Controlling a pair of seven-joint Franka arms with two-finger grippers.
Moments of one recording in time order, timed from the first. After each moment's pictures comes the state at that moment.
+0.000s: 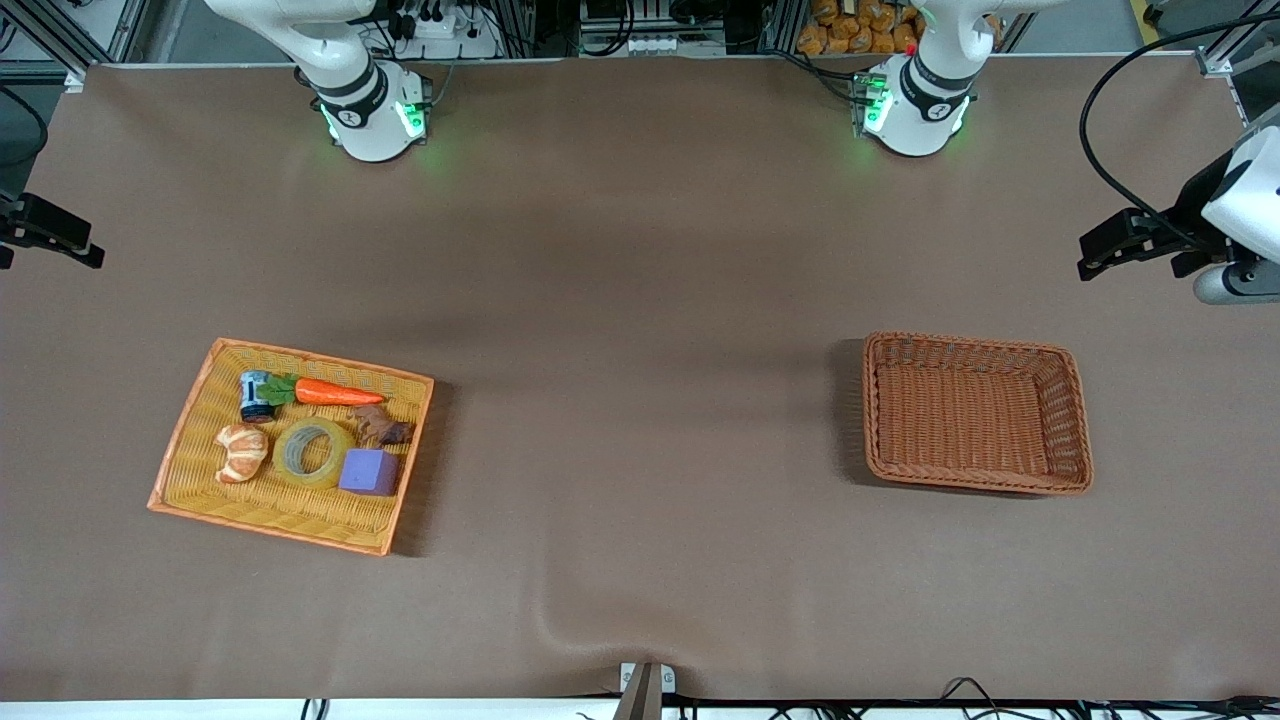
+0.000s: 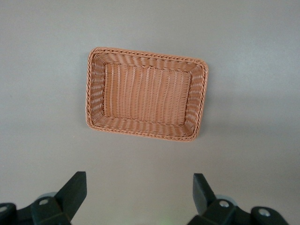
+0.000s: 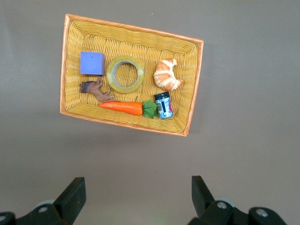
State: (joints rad) left arm 0.01 0.05 -0.09 -1.48 0.02 1.51 -0.10; right arm 0.00 0.01 -0.13 -1.53 0.00 1.50 -0.12
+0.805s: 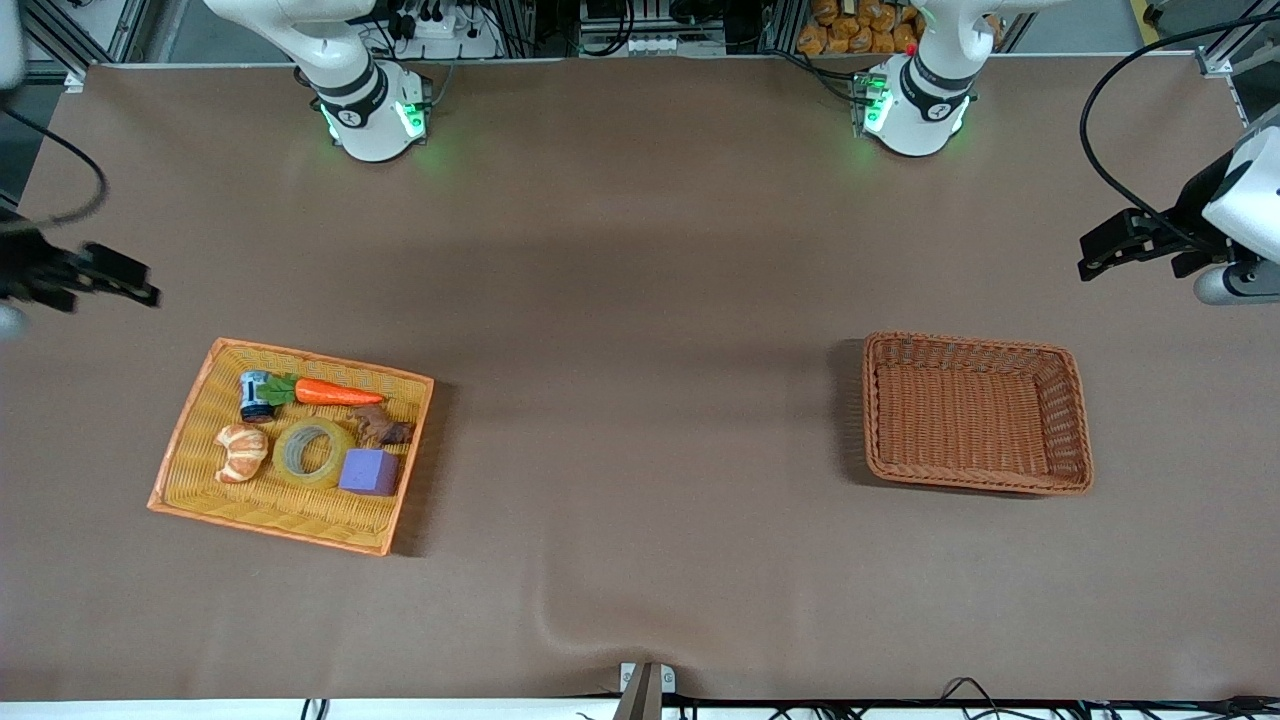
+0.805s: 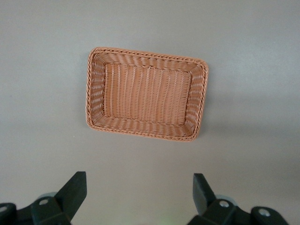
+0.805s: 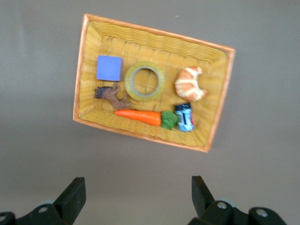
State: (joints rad) left arm 0.01 0.05 -0.09 -1.48 0.02 1.51 -0.10; right arm 0.06 0.12 -0.11 -1.55 0.05 1.60 -0.13
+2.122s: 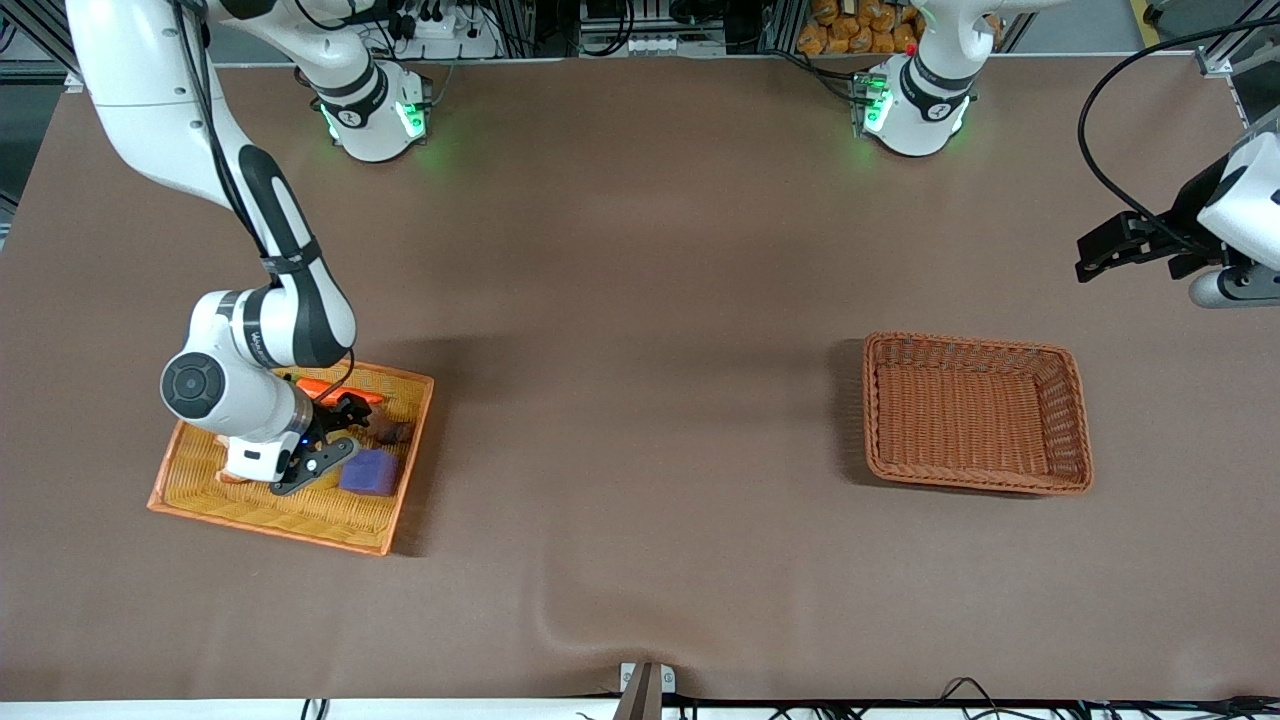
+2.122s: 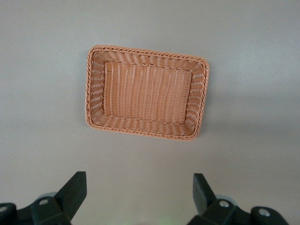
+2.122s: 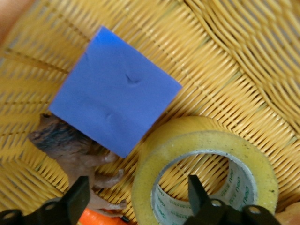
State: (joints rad) left arm 0.01 0.06 -0.09 -1.49 0.02 1.51 -0.10; right arm 0.16 0.58 -0.11 -1.83 0.09 2.34 -0.56
